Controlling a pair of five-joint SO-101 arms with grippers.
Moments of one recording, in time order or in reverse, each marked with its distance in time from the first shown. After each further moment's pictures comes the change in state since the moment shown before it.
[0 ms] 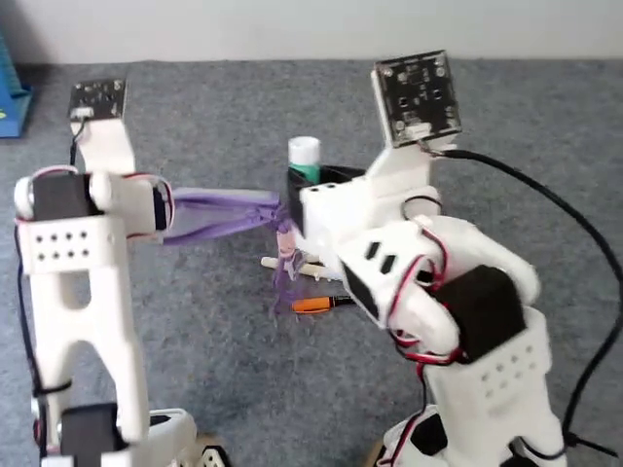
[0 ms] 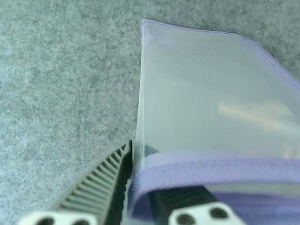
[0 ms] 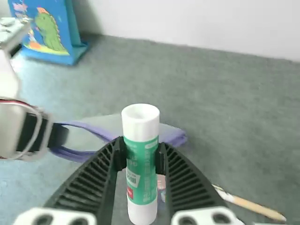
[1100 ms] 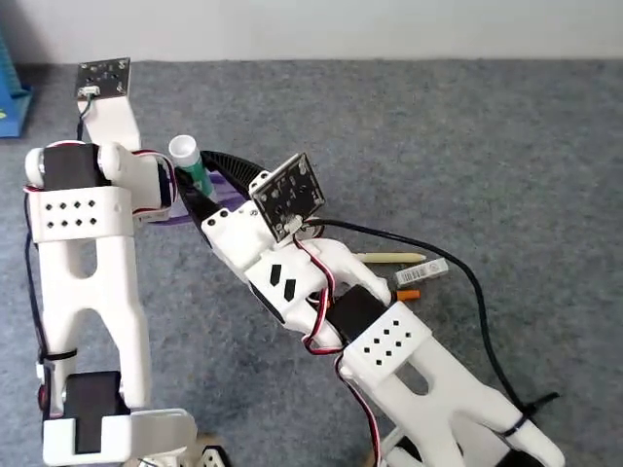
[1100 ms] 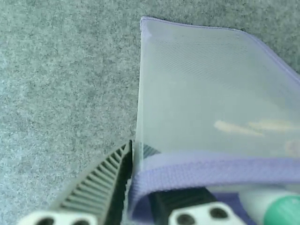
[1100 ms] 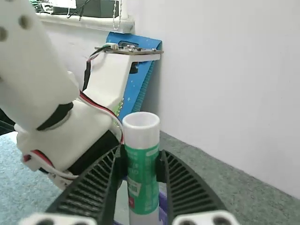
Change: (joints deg) left arm 0.7 7.6 -7.6 0.0 1.9; right arm -11.3 0.1 47.6 -75.6 16.1
